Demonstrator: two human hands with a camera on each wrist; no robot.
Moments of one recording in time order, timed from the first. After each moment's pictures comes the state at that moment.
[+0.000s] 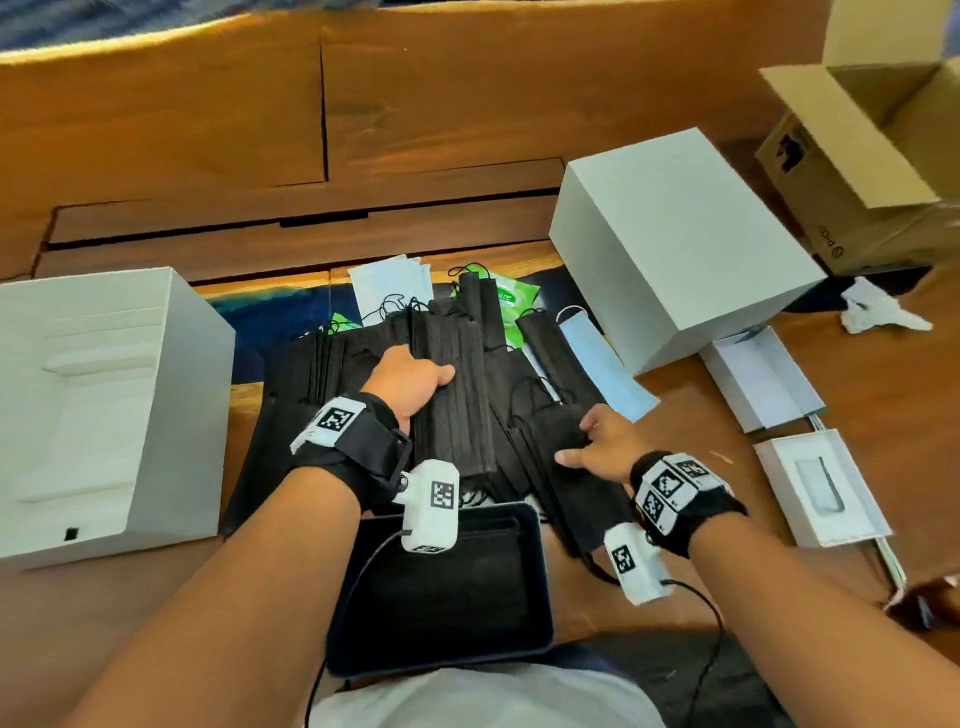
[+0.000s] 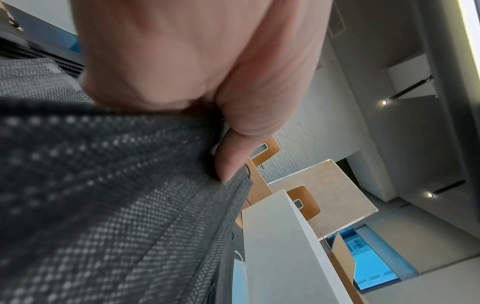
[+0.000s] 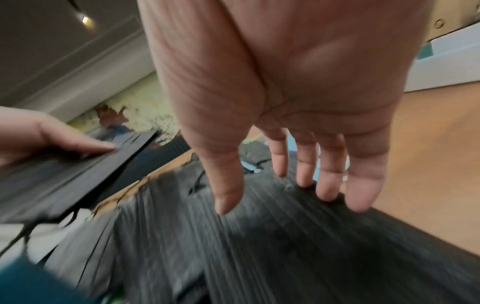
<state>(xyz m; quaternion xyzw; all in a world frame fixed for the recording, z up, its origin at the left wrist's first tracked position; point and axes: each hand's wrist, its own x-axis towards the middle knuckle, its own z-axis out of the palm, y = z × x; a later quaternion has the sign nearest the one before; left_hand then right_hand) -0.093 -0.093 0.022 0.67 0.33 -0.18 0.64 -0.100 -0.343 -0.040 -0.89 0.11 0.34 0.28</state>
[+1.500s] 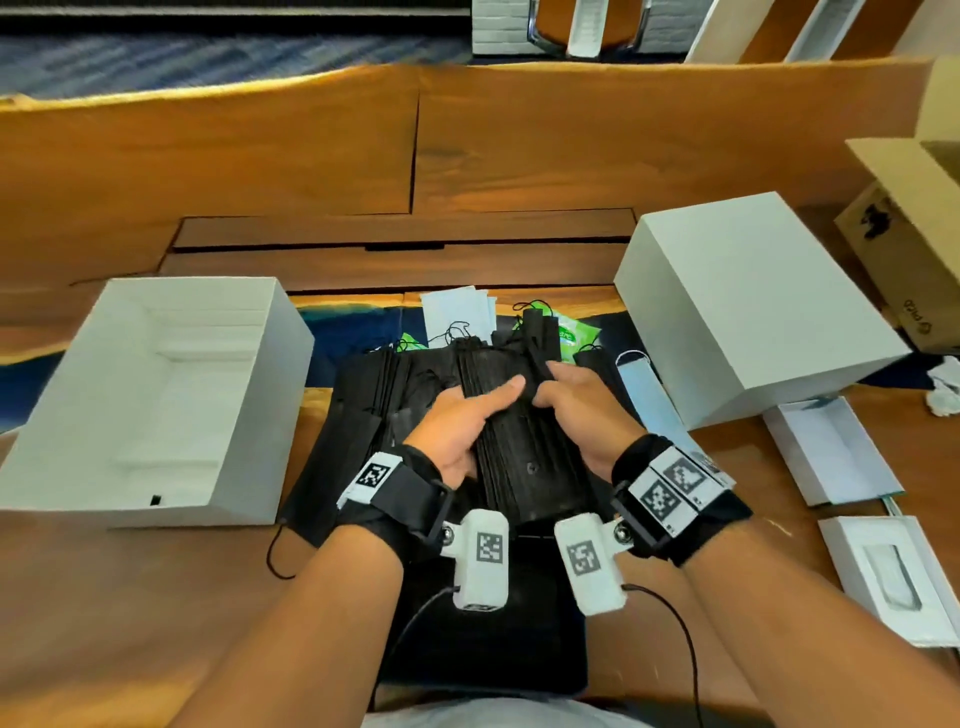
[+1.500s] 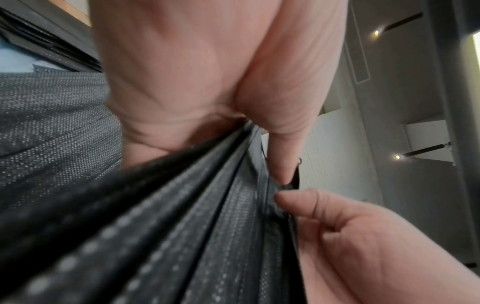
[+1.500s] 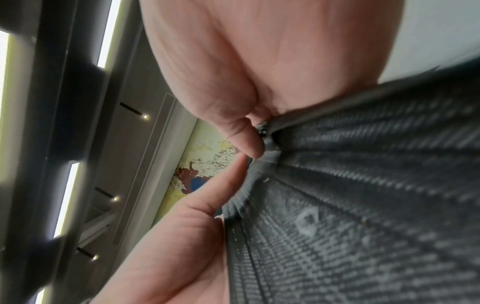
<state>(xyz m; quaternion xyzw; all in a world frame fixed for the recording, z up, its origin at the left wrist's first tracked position) -0.130 -0.092 0.038 0.52 0.29 -0.17 0.79 -0.088 -0.228 0.065 -0.74 0.02 0.30 0.60</state>
